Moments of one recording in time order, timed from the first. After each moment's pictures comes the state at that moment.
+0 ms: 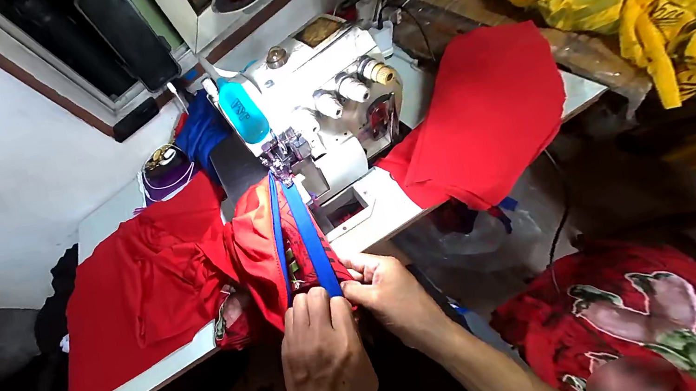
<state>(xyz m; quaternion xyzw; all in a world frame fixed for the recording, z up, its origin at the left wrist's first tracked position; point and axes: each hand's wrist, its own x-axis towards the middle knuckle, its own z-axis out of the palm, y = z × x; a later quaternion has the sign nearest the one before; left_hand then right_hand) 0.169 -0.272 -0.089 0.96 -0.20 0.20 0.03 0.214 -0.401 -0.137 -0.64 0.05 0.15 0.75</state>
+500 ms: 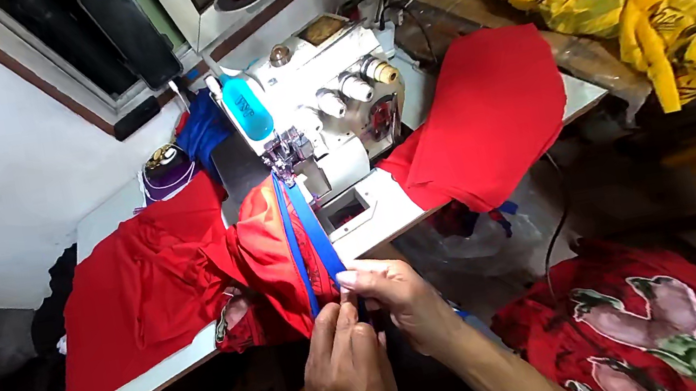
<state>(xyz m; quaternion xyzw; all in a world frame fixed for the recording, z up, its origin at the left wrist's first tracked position) 0.149 -0.275 -0.108 0.92 -0.24 0.24 0.20 0.209 -0.407 -0.125 -0.55 0.01 0.15 0.82</state>
